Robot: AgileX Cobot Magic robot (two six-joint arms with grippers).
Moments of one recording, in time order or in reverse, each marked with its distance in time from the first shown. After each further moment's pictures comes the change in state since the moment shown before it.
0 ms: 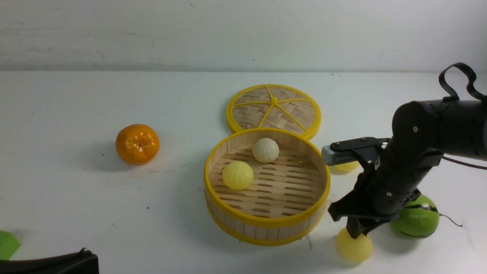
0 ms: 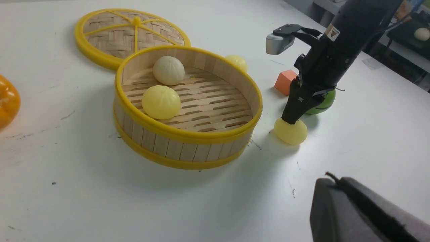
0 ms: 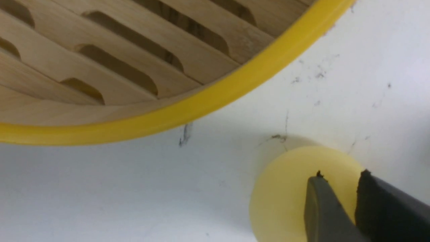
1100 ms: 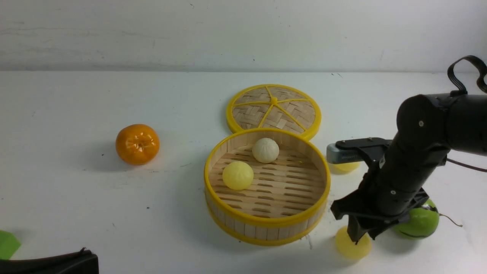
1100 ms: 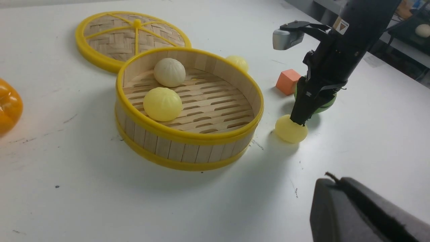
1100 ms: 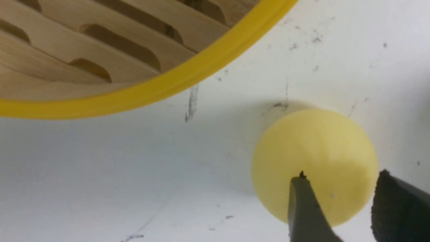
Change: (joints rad) right arm 0.000 -0.019 -0.007 0.004 0.062 0.076; left arm 0.000 0.000 0.000 0.001 -0.001 0.018
